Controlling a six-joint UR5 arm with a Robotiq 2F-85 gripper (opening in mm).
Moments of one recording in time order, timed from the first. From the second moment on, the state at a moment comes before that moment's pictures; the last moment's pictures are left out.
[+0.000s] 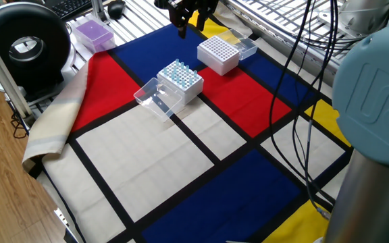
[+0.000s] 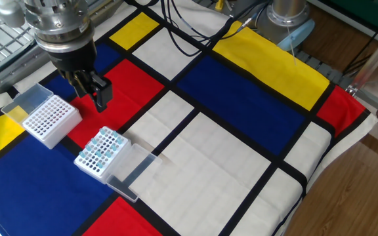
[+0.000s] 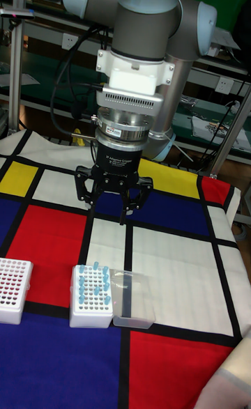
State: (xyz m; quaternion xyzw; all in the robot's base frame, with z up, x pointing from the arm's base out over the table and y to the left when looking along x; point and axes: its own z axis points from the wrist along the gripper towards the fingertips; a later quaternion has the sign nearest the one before) arm 0.624 -0.025 0.216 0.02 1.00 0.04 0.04
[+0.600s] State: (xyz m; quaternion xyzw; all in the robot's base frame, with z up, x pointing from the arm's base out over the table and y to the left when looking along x) arm 0.610 -0.025 0.215 0.03 1.00 0.04 0.01
